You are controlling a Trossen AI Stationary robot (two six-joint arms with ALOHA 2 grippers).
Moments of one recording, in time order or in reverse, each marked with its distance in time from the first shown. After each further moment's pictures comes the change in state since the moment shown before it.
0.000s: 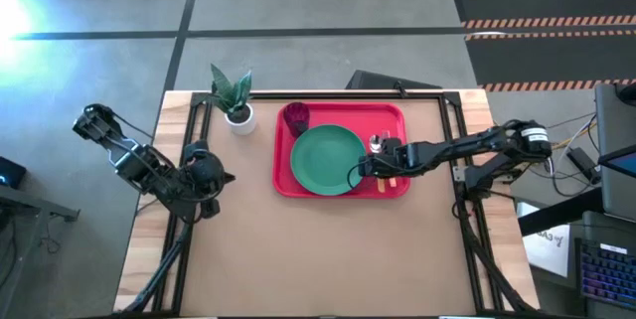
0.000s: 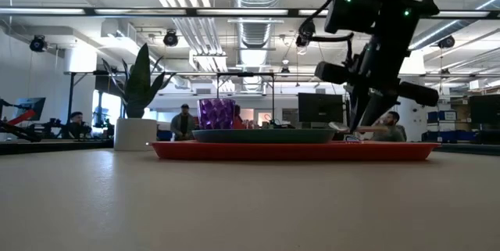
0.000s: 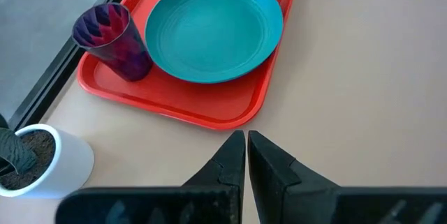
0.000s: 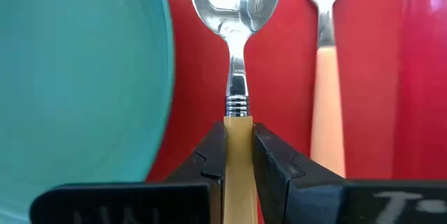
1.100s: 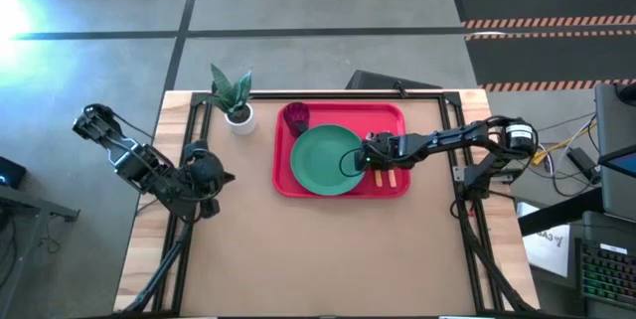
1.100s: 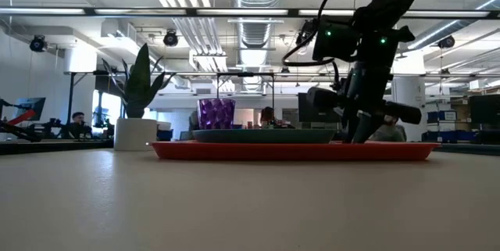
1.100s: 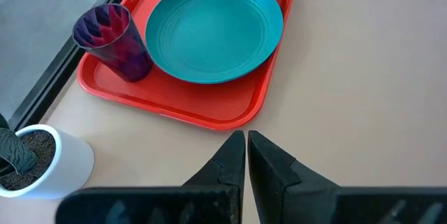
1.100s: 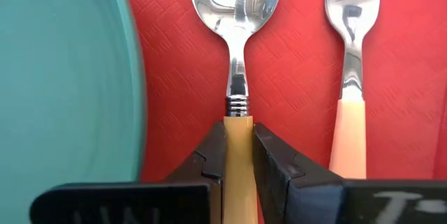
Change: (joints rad) left arm 0.000 -0.005 0.000 0.000 0.000 0.002; right arm -0.138 0.121 -0.001 0.106 -0.093 -0.174
